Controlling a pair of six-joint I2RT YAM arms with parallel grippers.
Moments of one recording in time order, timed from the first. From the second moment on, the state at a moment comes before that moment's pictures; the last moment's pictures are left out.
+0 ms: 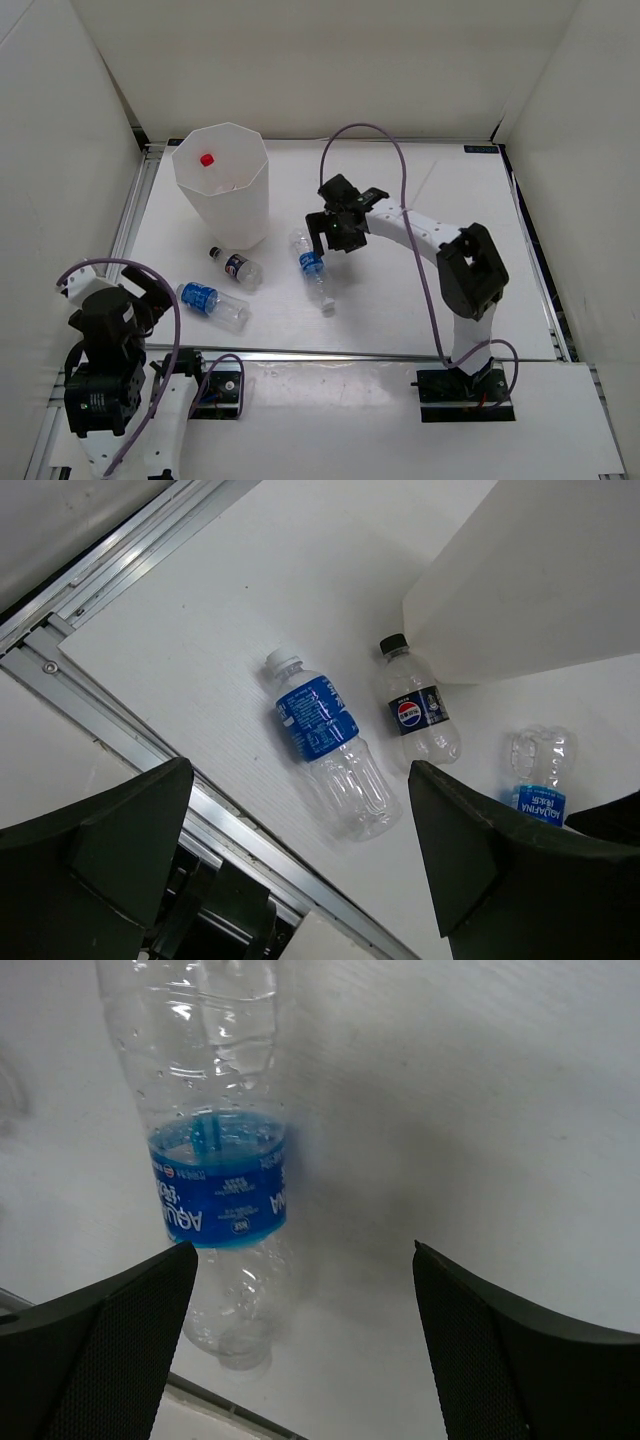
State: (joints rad) left arm 0.06 0.39 1.16 -1.27 -0.36 -0.55; right arm 0.74 1.88 1.49 -0.70 -0.07 0.38
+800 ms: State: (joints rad) left arm 0.06 0.40 1.15 -1.27 -0.34 -0.54; right arm 0.78 2.10 1.61 -0.71 -0.21 0.34
